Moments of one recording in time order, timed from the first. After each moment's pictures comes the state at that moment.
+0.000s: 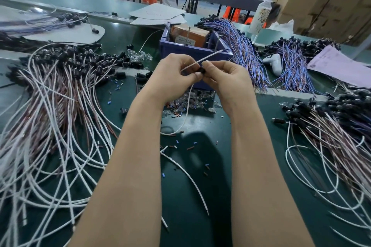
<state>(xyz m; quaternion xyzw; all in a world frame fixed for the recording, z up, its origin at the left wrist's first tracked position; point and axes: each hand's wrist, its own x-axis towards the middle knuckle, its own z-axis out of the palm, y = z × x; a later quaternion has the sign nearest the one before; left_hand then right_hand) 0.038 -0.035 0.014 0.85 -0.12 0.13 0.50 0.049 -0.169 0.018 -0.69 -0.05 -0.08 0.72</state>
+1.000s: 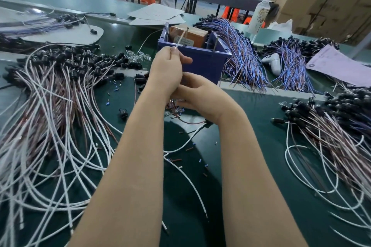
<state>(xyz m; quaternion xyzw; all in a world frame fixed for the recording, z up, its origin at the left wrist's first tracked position) 0.049 -0.047 0.019 0.73 0.07 0.16 0.66 0.035 -0.146 0.010 -0.80 -0.19 0.14 0.55</state>
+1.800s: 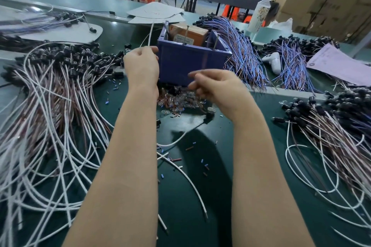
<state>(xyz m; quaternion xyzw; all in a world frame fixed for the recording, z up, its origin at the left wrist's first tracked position) 0.051 -0.024 0.021 0.56 0.19 0.22 0.77 0.040 -0.175 0.018 -0.77 -0.11 0.07 0.62</state>
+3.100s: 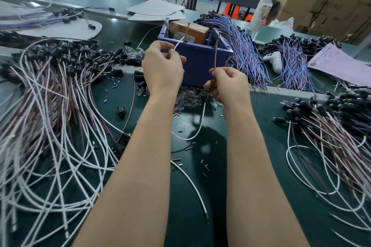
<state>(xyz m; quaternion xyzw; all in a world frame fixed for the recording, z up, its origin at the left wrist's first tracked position) 0.054 -0.053 0.011 0.70 0.12 0.28 0.65 0.052 -0.171 0.007 -0.74 0.05 -0.09 0.66</state>
